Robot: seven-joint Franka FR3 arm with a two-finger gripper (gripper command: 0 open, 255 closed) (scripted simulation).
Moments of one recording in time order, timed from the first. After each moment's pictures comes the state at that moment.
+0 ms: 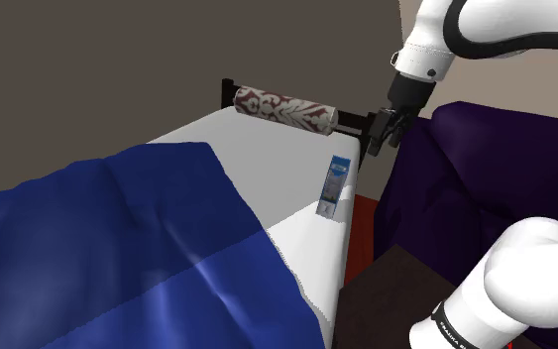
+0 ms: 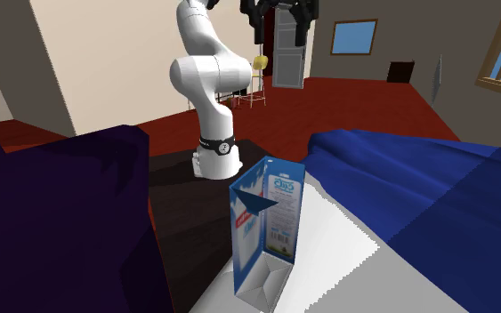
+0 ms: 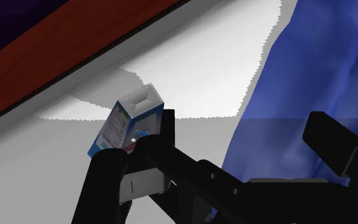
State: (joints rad) arm -0.01 -0.82 0.06 -2.46 0.03 1.69 0.01
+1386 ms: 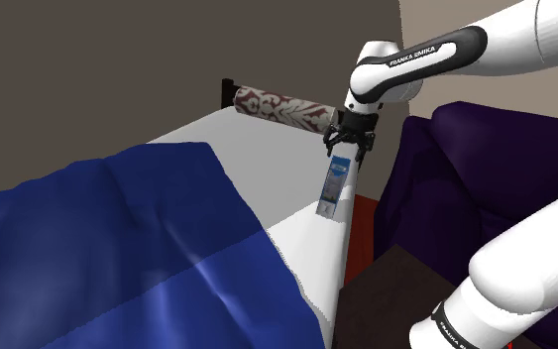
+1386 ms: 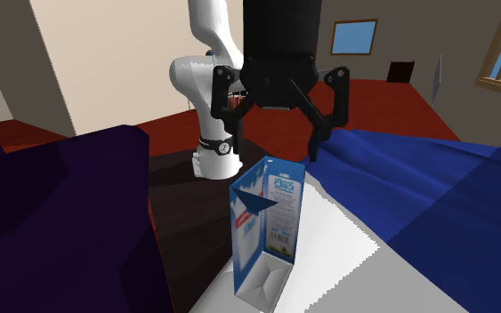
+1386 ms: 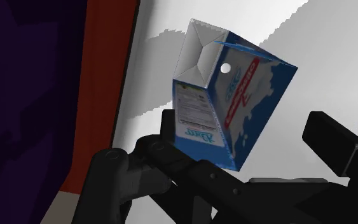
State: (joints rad) arm -0.26 -0.19 0.07 -2.28 0.00 2.12 0.54
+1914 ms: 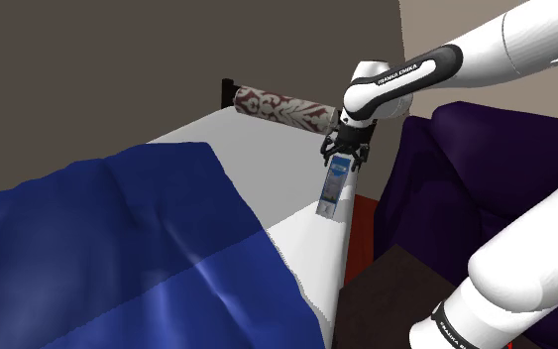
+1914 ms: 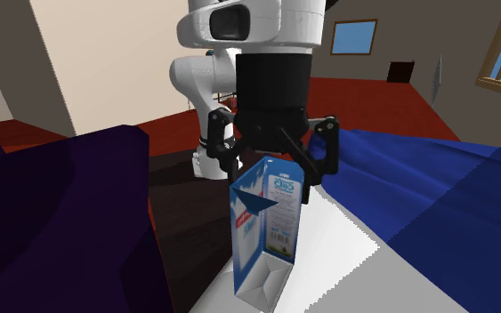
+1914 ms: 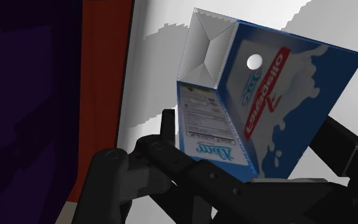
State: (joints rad) arm -0.28 -0.09 0.06 -2.31 0.00 2.23 0.59
